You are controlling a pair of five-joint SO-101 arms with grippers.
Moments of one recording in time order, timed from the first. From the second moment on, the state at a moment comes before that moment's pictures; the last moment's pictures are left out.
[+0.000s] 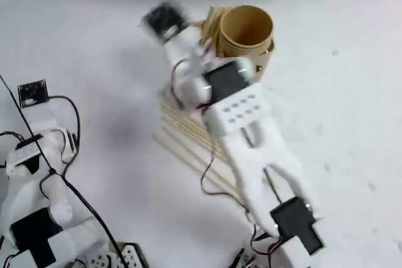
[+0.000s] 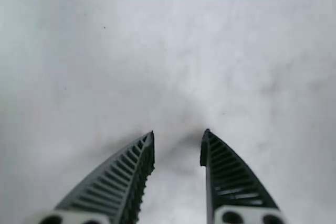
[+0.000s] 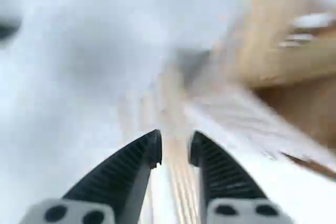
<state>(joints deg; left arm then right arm) -36.4 -11.5 57.0 31.8 -6.9 -35.1 -4.4 -6.9 82.4 16.0</state>
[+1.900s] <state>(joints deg) -36.4 -11.5 57.0 31.8 -6.9 -42.4 -0.4 34.5 48.4 18.7</state>
